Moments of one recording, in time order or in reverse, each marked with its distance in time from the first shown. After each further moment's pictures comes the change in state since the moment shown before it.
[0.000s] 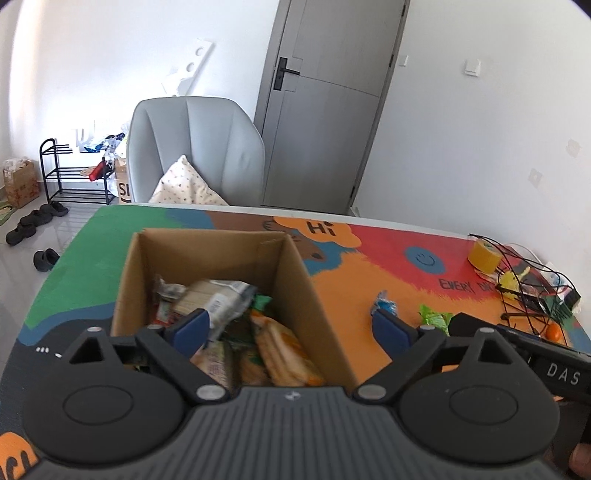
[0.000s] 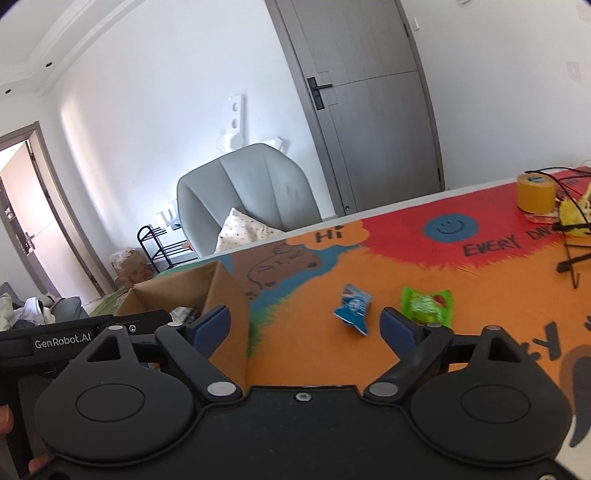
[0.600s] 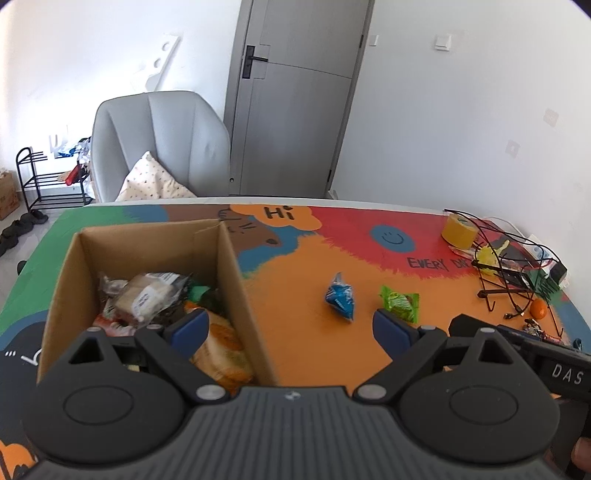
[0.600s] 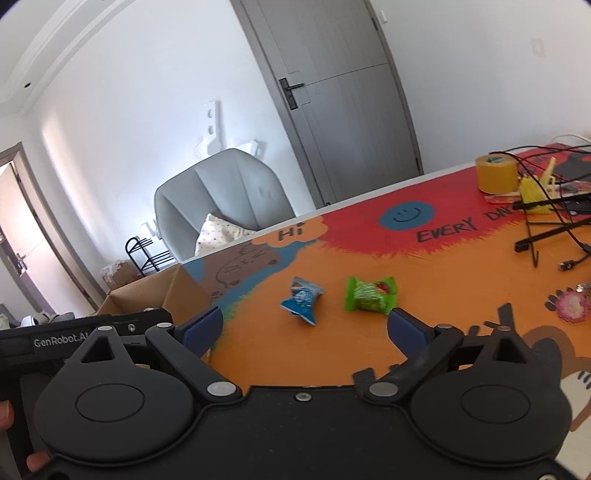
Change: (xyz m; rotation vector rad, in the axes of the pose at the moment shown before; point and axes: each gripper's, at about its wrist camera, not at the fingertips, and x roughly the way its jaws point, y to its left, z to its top) left arm 0.013 -0.051 -0.004 0.071 0.040 -0.048; right arm -0.020 -0.052 -0.004 0.080 0.002 -0.030
